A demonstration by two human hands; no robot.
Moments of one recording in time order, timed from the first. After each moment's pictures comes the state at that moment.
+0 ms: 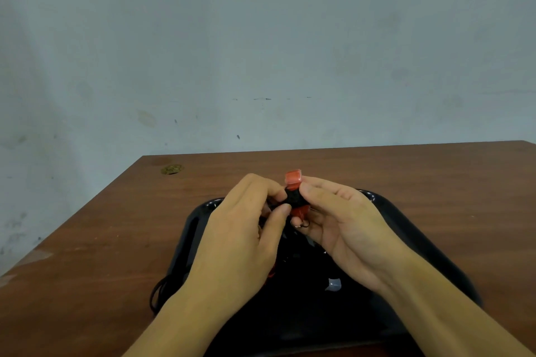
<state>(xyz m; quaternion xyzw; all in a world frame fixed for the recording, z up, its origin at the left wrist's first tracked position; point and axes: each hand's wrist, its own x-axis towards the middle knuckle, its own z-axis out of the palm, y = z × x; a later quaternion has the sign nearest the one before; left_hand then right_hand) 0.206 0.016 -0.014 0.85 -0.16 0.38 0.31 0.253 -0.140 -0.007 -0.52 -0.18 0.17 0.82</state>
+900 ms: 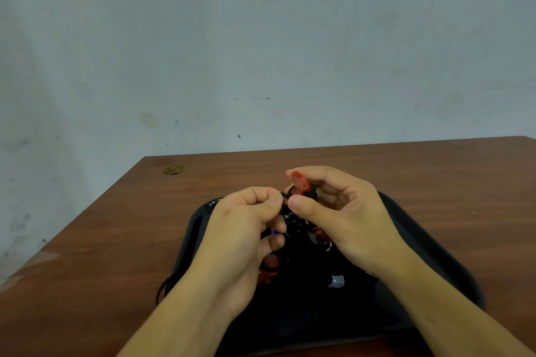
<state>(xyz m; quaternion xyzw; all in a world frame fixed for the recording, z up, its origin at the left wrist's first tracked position) 0.202 0.007 0.000 0.61 0.01 0.07 0.79 0.251 -0.146 -0.008 -0.68 -0.31 -0.08 0.66</state>
